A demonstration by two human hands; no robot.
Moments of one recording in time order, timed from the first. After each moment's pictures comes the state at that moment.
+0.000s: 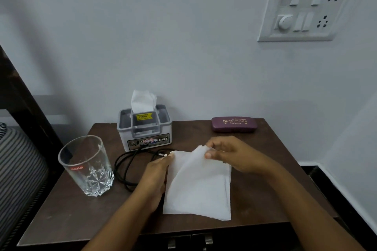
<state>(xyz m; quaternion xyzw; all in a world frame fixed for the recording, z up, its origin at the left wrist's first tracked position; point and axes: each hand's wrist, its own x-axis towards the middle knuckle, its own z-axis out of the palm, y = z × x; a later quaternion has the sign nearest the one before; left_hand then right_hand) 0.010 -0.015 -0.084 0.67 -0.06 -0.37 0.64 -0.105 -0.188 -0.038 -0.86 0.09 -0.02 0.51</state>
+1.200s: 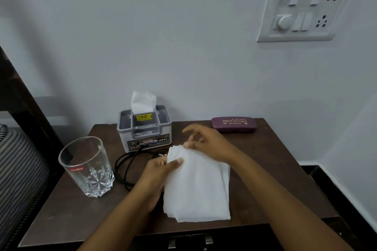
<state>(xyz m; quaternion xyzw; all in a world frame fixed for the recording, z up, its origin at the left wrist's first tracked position) 0.007 -0.004 -0.069 0.65 -0.14 -0.39 0.63 -0.048 -0.181 -0.058 -0.89 0.12 -0.10 0.43</state>
